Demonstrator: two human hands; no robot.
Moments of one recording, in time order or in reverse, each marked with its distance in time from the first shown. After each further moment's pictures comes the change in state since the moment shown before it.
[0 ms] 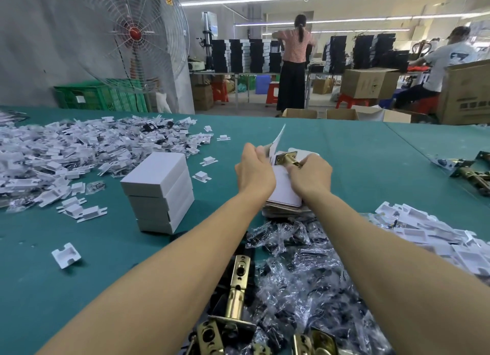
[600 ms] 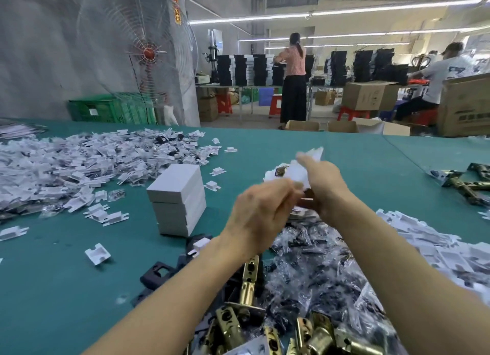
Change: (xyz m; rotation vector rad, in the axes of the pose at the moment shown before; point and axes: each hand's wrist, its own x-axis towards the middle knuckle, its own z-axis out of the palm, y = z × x) left_hand -0.080 0.000 -0.076 0.189 -0.203 0.899; right_hand -0.073 -0.040 -0.061 0.723 -0.257 0.170
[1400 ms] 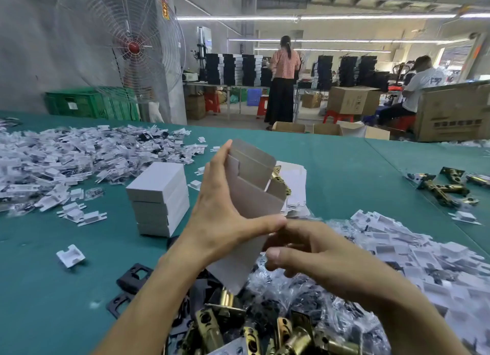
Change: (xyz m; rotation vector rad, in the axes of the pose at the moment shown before) left_hand -0.015 0.011 -0.039 -0.278 0.012 -0.440; right_hand -0.102 0.018 -0.051 -0.447 -0.724 -0.266
